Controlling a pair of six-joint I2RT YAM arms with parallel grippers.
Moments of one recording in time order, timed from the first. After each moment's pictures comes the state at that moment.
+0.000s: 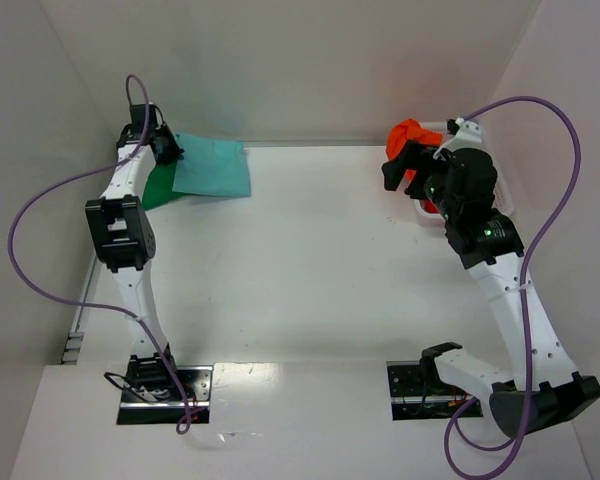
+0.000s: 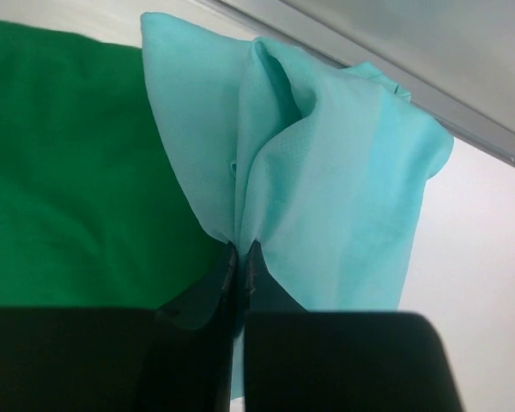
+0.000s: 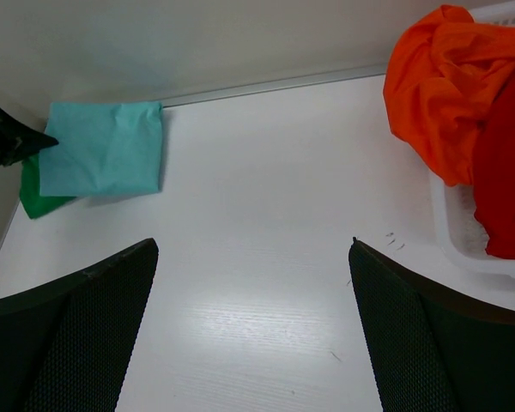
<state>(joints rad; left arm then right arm) 0.14 2.31 2.13 -0.53 0.08 -0.40 0.24 1.06 1.28 -0.45 0.05 0.36</state>
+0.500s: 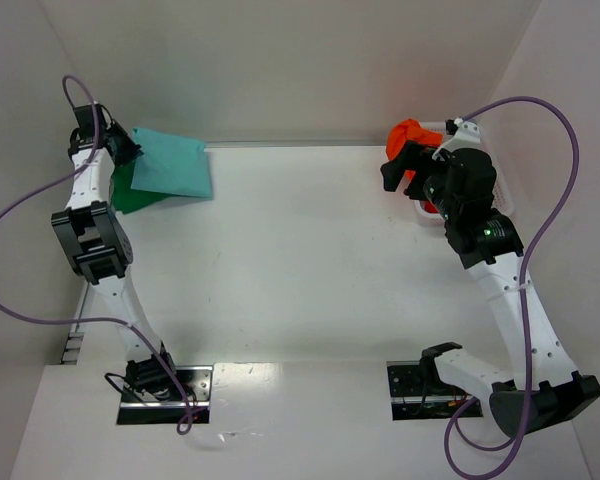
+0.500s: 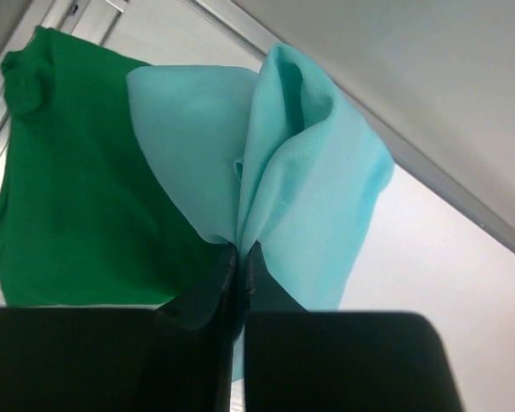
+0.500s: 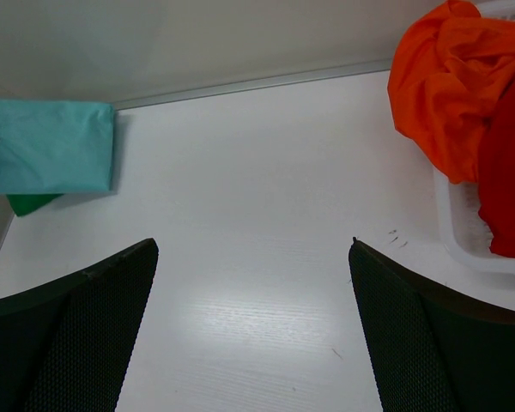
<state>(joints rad) 0.33 2.19 2.03 -0.50 0.17 -0.45 0.24 1.06 1.27 -0.45 0.04 0.36</state>
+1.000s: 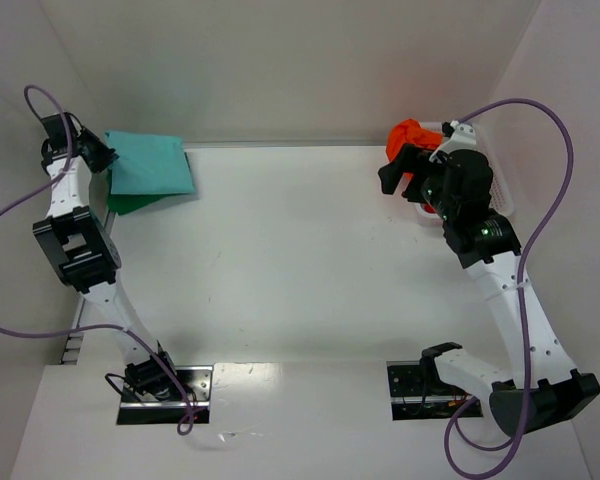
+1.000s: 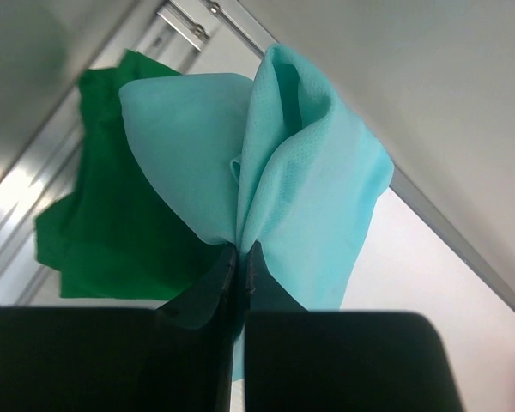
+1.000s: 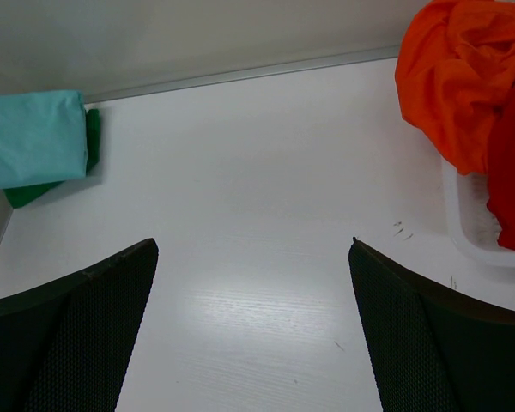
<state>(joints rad) 0.45 2.12 1.94 -0.43 0.22 -0.51 0.24 1.06 1.26 -0.46 0.02 0.36</state>
